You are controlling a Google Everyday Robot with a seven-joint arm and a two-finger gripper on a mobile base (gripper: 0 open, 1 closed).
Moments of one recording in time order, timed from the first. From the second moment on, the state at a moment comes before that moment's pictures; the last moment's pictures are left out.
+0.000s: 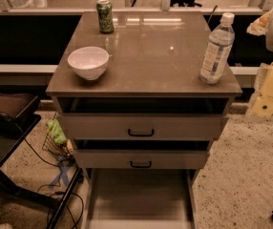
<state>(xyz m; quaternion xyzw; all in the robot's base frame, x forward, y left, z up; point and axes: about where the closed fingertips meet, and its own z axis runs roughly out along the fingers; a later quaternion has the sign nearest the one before) 0.438 -0.213 0.990 -0.60 0.78 -0.05 0.18</state>
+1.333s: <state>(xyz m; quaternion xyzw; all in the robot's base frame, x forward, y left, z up) 0.404 -0.250 0.996 -0.44 0.83 0.02 0.33</state>
